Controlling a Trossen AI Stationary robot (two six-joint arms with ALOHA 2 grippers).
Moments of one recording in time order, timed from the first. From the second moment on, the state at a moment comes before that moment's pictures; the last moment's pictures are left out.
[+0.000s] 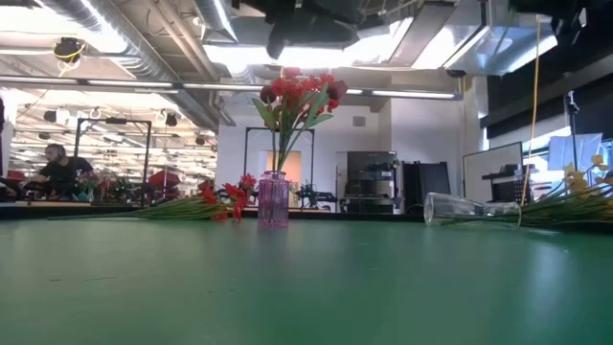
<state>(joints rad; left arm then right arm) -0.11 1.57 1.10 0.16 -0.33 -0.25 0.44 0.29 0.76 -0.63 0.73 0.42</state>
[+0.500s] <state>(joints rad) -0.08 1.57 1.10 0.11 -0.24 -0.23 0.44 0.55 0.55 -0.58 0.42 0.90</state>
